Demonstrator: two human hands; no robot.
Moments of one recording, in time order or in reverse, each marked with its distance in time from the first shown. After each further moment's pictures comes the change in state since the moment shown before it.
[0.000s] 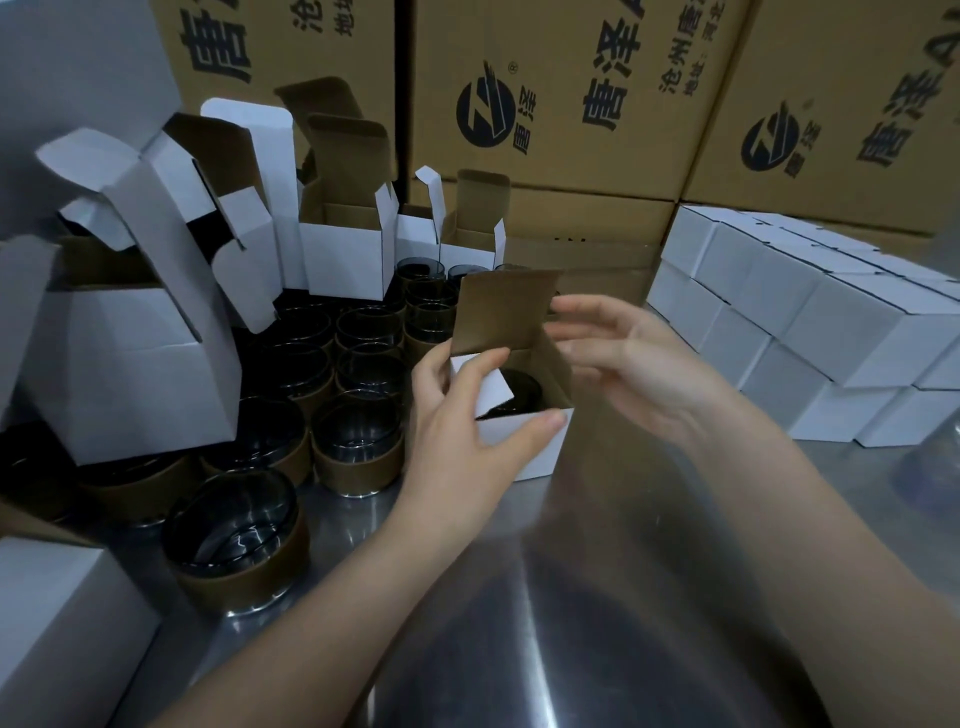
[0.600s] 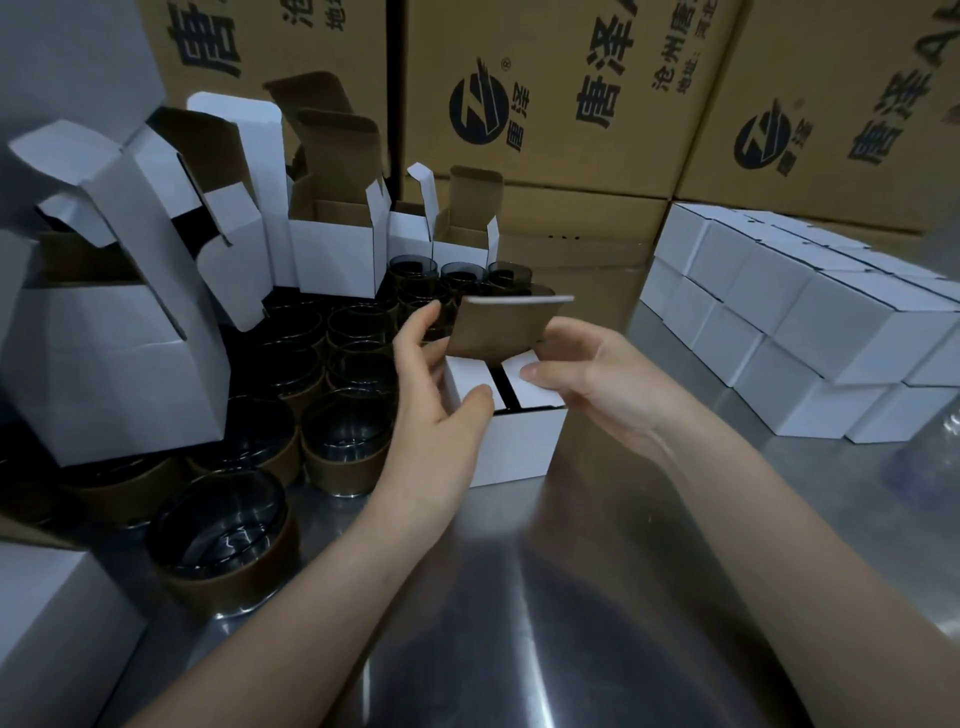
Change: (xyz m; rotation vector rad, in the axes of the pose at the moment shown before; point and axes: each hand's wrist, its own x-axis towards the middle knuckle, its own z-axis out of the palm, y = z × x) left_hand 0.008 0.004 -0.006 -0.376 0.036 -0.052; right_hand 0.004 0.019 0.006 -0.169 -0.075 0.029
